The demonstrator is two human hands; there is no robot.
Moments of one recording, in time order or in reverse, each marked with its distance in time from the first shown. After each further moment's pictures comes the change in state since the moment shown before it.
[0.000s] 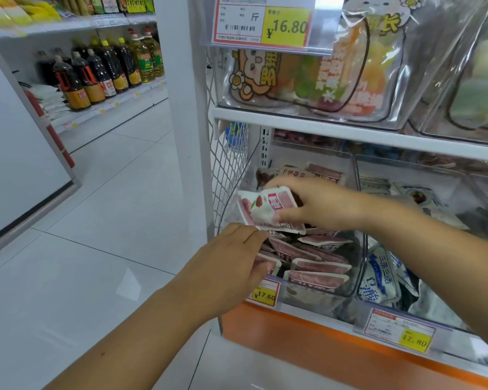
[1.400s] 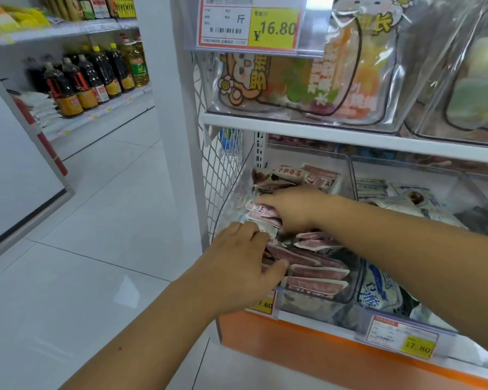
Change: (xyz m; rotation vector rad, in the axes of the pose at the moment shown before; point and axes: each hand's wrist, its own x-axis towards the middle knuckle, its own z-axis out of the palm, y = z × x) left_hand 0.023 0.006 0.002 0.058 -0.159 -0.083; right_hand 0.064 0.044 0.030 -0.725 -0.179 0.066
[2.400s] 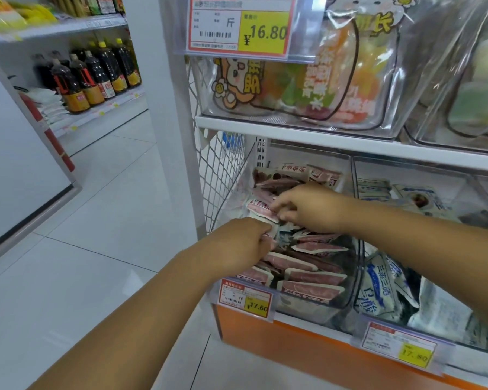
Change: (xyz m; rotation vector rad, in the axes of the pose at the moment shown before) left_hand 0.039 -0.002 -0.022 -0.177 -0.230 -0.088; right_hand -0.032 0.012 -0.008 0.490 0.049 0.000
